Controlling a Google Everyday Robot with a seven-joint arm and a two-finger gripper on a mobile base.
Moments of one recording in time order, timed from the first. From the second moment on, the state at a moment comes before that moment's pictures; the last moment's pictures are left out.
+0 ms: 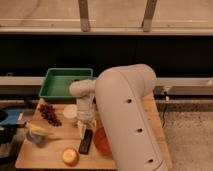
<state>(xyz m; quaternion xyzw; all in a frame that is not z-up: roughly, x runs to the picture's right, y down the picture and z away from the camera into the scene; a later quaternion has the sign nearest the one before) -0.086 0.243 0.797 -0.52 0.31 0.38 0.70</state>
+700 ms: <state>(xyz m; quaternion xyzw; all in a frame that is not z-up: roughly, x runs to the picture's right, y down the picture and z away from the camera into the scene) -0.062 0.191 0.771 -0.49 0.23 0.42 0.73</state>
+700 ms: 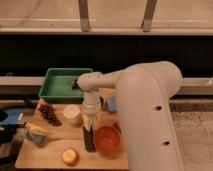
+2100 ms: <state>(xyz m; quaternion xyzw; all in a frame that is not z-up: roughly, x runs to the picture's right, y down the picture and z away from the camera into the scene) -0.007 0.086 0.715 -0.39 0.13 0.50 0.76</state>
